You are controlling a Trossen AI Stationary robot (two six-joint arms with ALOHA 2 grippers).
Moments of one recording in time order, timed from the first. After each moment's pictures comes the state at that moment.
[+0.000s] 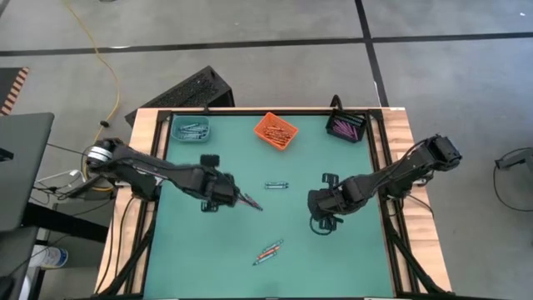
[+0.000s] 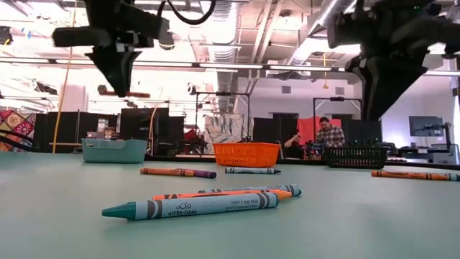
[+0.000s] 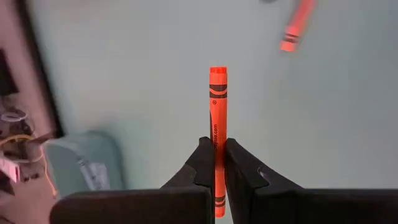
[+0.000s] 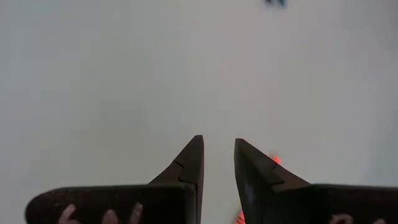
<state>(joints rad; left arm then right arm) -0.24 1.56 1.22 -1.17 -0.44 -0.20 0.36 1.49 1.03 -0.91 0.27 0.45</state>
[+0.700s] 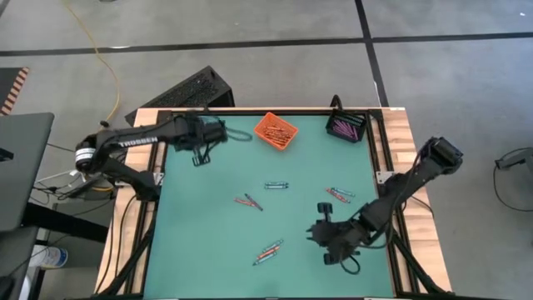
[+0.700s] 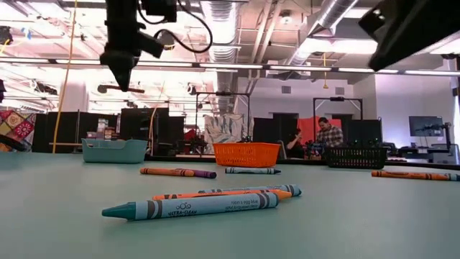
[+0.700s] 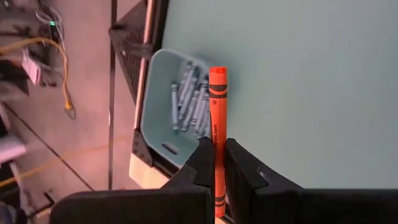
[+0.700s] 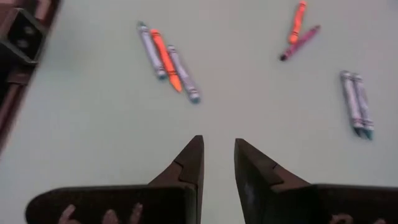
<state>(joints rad) 0.27 1.38 1.22 -1.26 -0.59 0.00 0.67 1.49 0.98 -0.43 0.45 0.45</state>
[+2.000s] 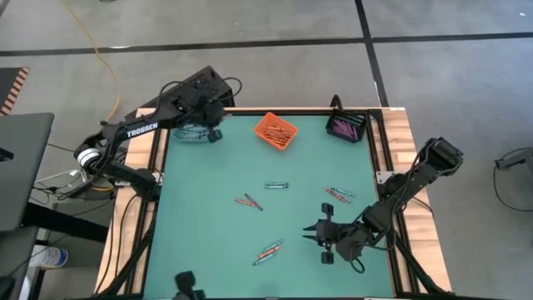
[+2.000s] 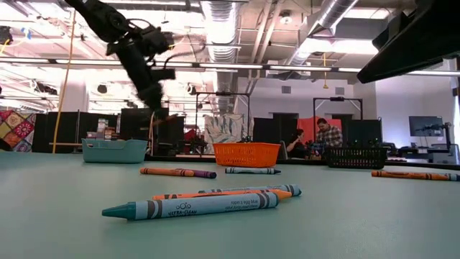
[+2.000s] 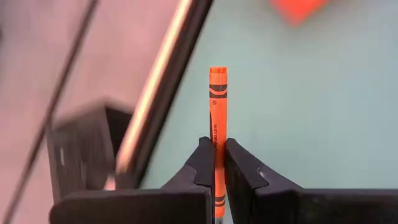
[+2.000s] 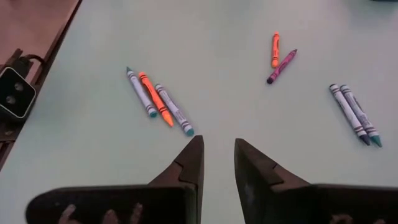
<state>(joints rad) 0.83 1.39 0.94 -0.38 -0.01 0.50 0.74 1.49 0.76 -0.02 0.66 0.53</state>
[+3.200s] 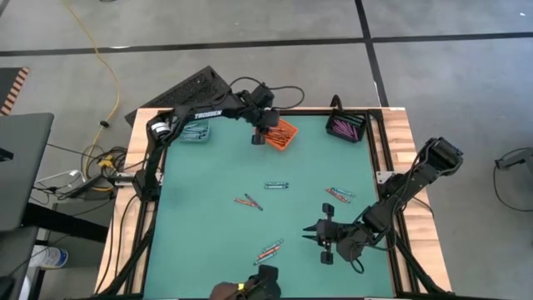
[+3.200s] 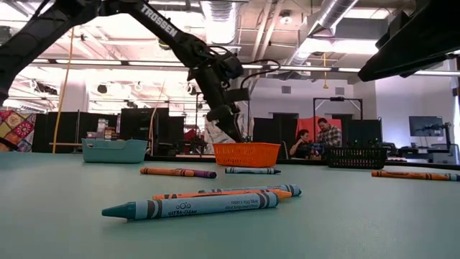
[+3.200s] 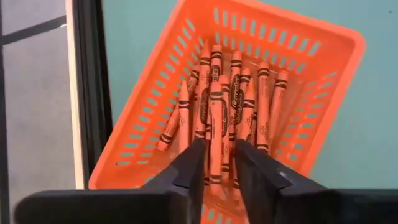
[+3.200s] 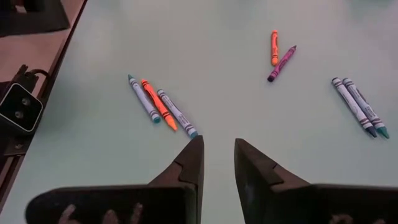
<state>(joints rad) 0.58 2.12 1.67 -0.48 0.18 0.71 0.74 1.49 0.76 -0.02 0.66 0.59</state>
